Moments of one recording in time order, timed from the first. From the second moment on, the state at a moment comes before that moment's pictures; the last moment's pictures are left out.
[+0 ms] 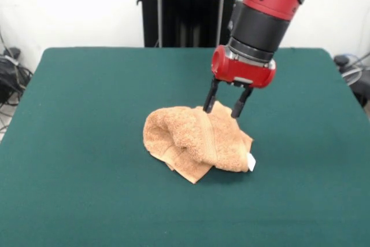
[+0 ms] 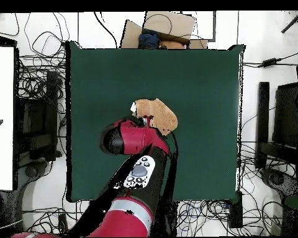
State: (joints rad) arm 0.15 -0.45 -0.33 1.63 0.00 0.16 1.57
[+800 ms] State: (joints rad) arm 0.22 -0.41 -0.33 1.76 0.00 -0.02 1.57
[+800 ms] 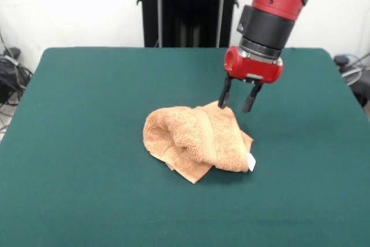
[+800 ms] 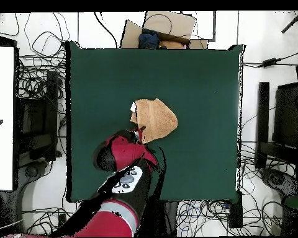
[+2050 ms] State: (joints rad) arm 0.34 -0.26 -0.39 1.78 0.14 -0.17 1.57
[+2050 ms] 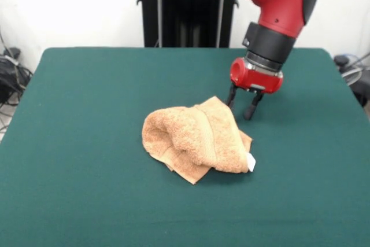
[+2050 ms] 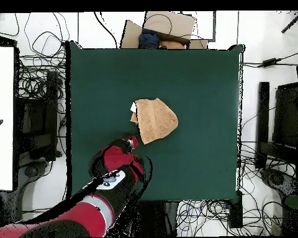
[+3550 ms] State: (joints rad) arm 0.36 -0.24 -0.42 1.74 0.24 -0.03 1.57
